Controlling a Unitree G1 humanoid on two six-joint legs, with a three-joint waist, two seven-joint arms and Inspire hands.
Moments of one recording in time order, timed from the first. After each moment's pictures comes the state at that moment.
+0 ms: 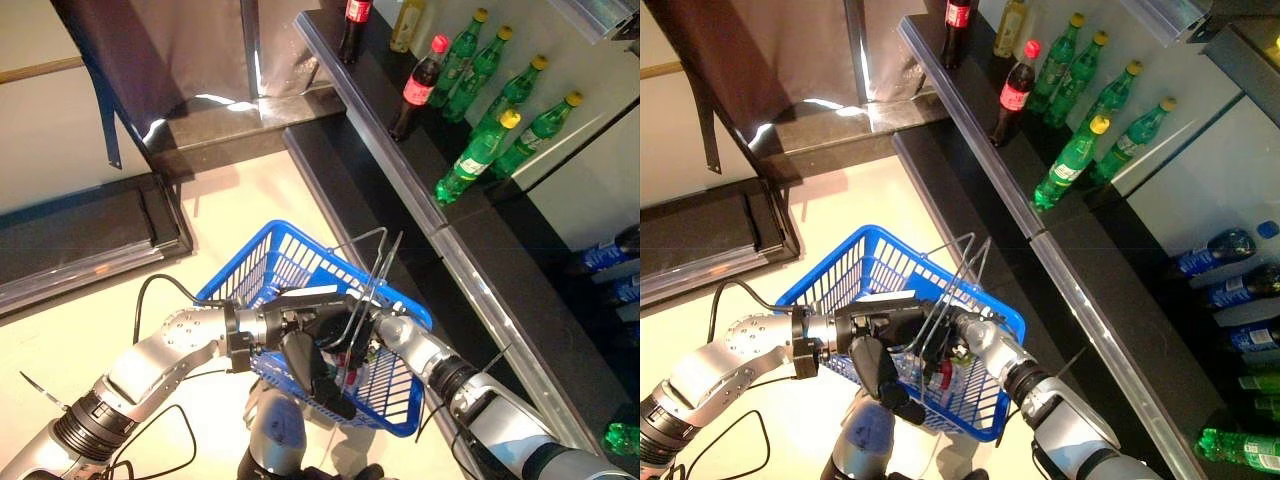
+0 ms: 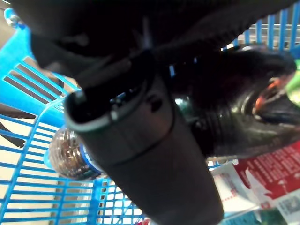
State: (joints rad) left arm -0.28 0.85 -0.42 -0.32 -0.70 0.24 -0.68; right arm -0.63 -0.20 0.67 0.78 -0.07 0.19 0.14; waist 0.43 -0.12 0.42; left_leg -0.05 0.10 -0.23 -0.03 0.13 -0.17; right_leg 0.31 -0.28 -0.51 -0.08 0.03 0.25
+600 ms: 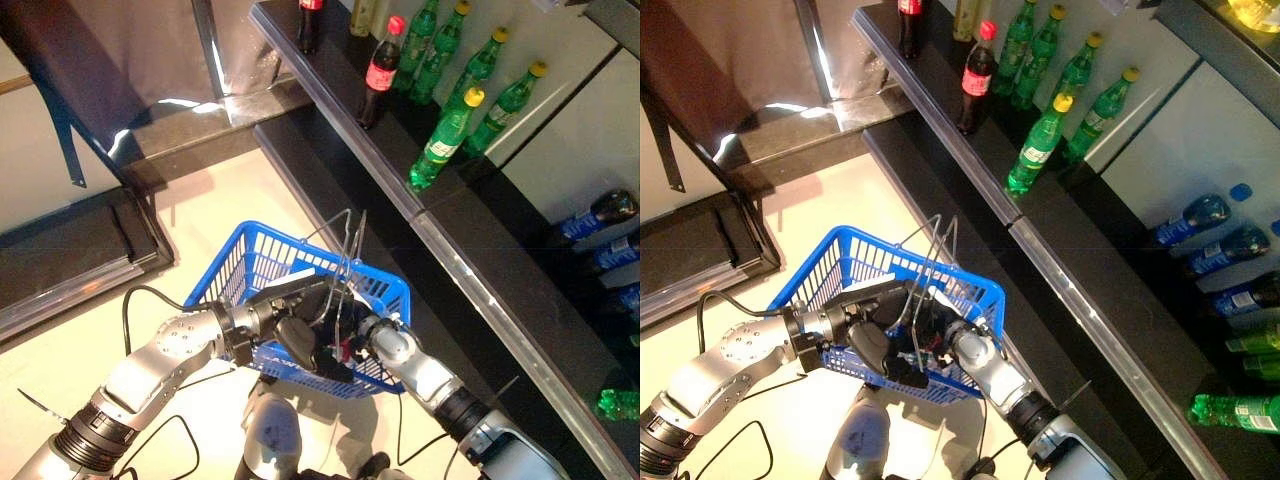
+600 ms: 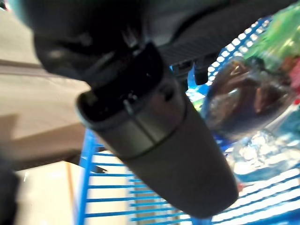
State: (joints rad) left arm -0.19 0.79 -0.33 -0.29 -0.64 0.24 -0.50; right arm -0.40 -0.23 0.58 0.32 0.04 0.19 0.03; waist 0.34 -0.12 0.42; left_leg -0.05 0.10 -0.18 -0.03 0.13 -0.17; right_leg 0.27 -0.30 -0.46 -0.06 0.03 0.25
